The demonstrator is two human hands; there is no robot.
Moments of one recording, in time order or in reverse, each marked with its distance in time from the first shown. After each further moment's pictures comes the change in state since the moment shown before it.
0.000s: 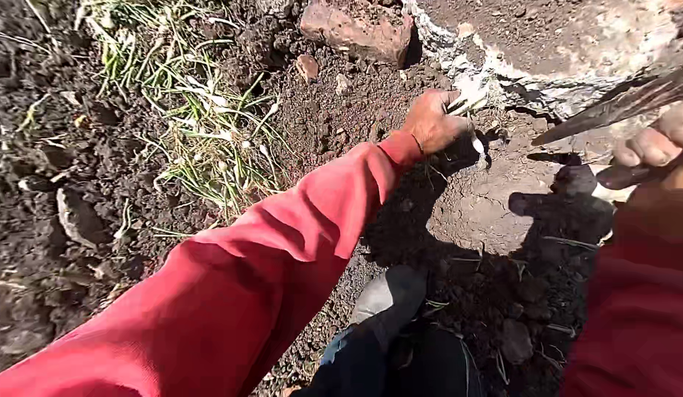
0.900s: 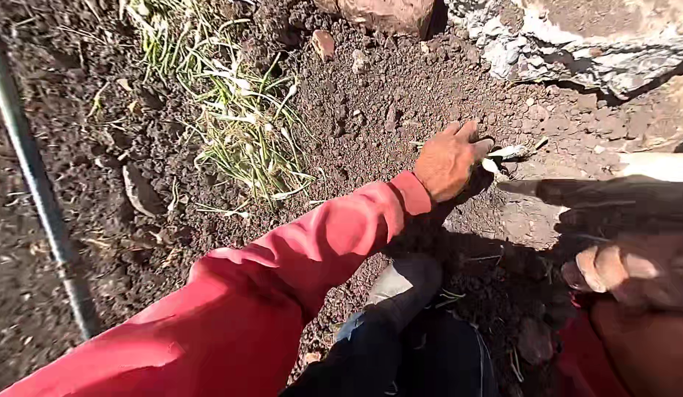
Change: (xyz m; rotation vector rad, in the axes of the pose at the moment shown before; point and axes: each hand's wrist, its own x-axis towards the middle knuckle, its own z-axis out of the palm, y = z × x) left_hand -0.073 -0.029 0.056 0.675 -0.168 0.190; right_hand -0.131 -0.007 0.008 0.109 -0.036 0.036
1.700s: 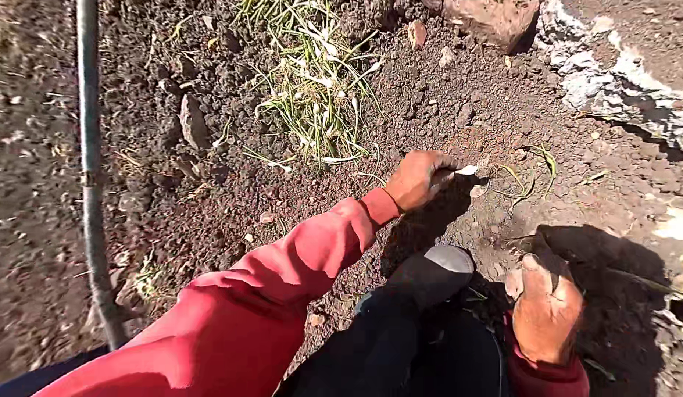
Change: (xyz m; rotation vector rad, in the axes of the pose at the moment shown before) left_hand -0.147 -0.066 -0.037 -0.437 0.291 -0.195; right_hand -0.092 0.063 0.051 -0.445 -0.164 0.045
